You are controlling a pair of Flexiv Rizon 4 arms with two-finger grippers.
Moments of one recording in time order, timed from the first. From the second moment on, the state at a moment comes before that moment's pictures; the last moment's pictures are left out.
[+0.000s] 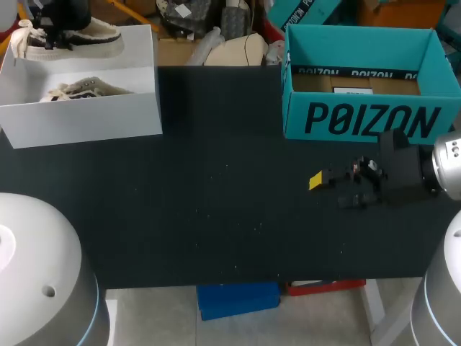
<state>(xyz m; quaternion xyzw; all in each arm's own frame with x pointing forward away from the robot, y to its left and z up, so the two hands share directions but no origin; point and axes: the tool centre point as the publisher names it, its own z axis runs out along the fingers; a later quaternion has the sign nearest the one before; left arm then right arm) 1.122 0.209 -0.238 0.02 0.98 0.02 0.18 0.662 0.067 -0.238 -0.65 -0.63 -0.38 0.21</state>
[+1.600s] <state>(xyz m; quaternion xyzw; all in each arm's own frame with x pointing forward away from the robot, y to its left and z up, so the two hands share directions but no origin) 1.178 0.181 -0.363 -0.02 0.99 0.06 0.12 0.662 0.067 -0.238 -0.65 -0.63 -0.38 0.21</state>
